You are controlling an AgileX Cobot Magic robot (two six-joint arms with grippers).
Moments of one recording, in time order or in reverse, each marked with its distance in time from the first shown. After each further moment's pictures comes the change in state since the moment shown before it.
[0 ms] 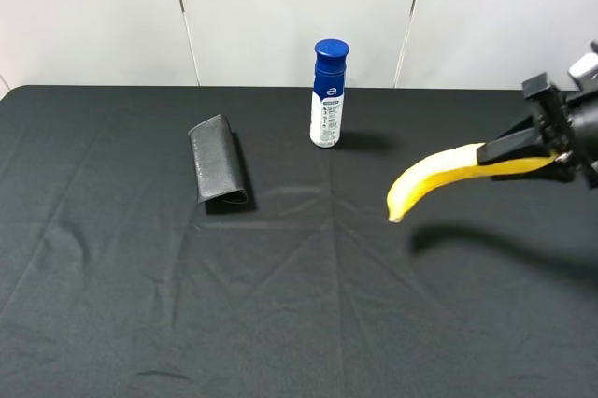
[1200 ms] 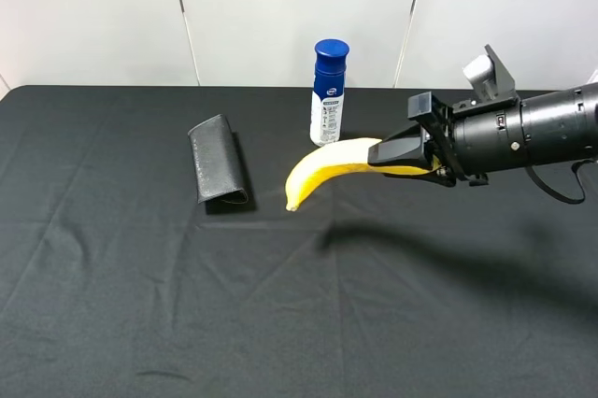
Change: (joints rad) left arm -0.110 0.095 0.000 -0.002 -0.001 -0.001; right arm 0.445 -0.005 0.209 0.574 -0.353 -0.367
